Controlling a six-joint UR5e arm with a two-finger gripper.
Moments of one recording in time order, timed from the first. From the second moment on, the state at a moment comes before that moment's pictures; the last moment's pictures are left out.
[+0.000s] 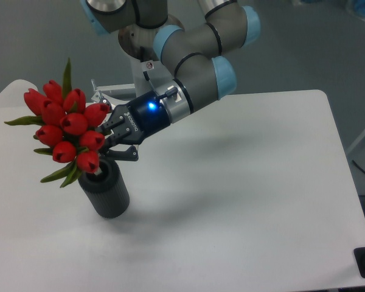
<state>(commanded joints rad) 2.51 -1.78 -1.92 -0.95 0.08 1.34</state>
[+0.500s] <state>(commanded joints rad) 2.52 -1.82 -1.98 -0.95 0.08 1.46</state>
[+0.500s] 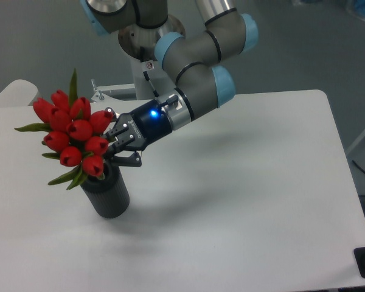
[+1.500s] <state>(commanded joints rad) 2.53 -1.86 -2.05 -0.93 0.24 1.60</state>
